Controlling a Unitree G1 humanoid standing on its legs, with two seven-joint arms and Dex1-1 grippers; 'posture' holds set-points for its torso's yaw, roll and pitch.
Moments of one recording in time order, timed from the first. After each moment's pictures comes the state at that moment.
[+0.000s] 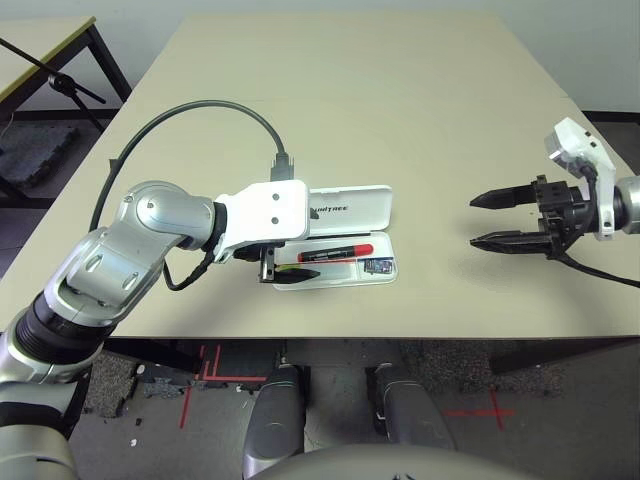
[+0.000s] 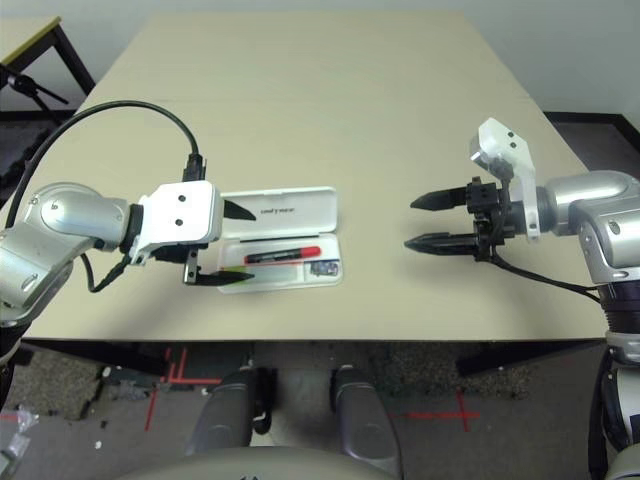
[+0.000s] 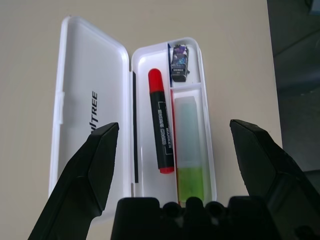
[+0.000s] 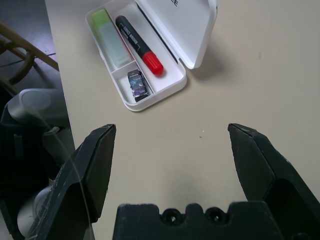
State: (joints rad) left arm -0.58 0.92 -0.28 -0.53 -0.28 0.71 -1.11; right arm -0.49 -0.96 0.01 0.10 0.43 0.58 1.42
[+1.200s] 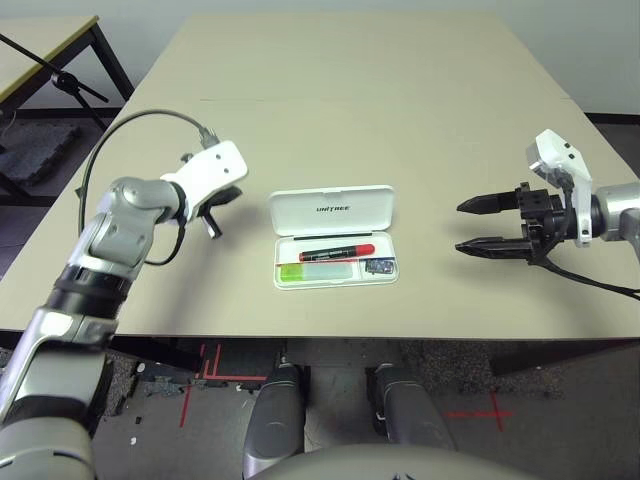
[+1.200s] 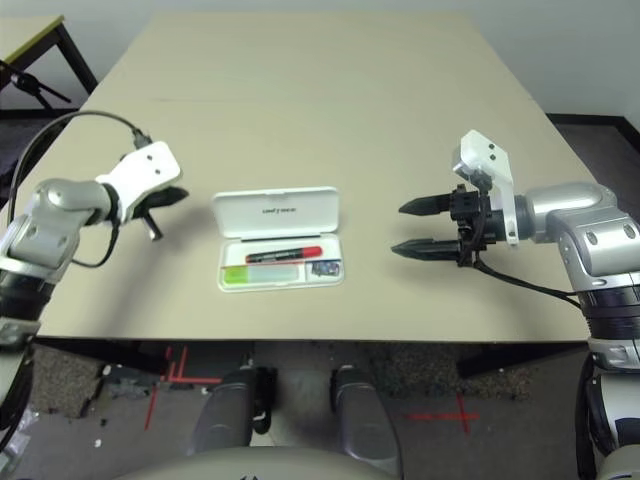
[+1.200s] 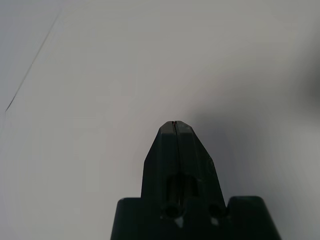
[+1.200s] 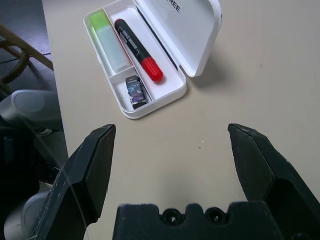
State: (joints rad) left arm -0.68 0.71 -0.20 0.26 0.08 0.42 -0.79; right arm -0.50 -0.92 0.03 0.08 0.42 0.56 1.39
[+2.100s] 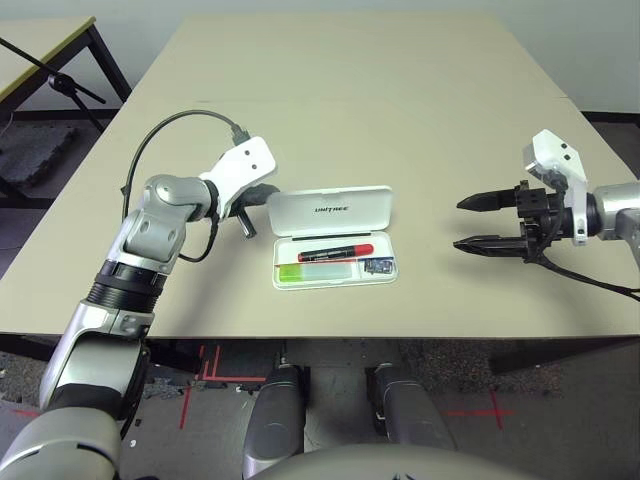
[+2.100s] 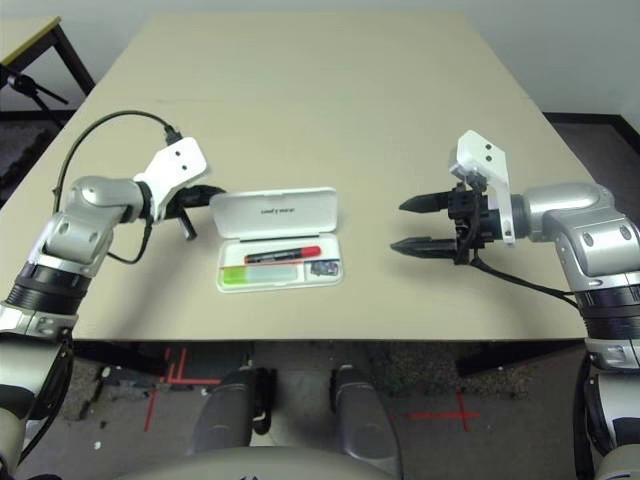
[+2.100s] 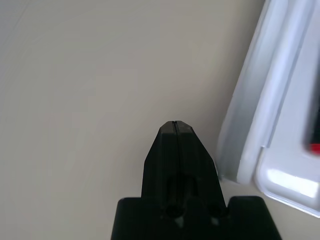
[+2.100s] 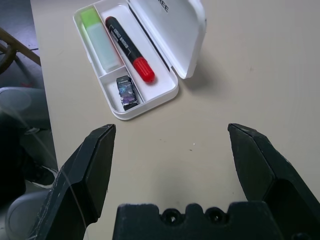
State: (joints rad) left arm -0.65 0.66 -0.20 0.12 0.01 0.43 -0.99; right arm -0.50 -0.91 0.03 0.08 0.39 0.53 1.36
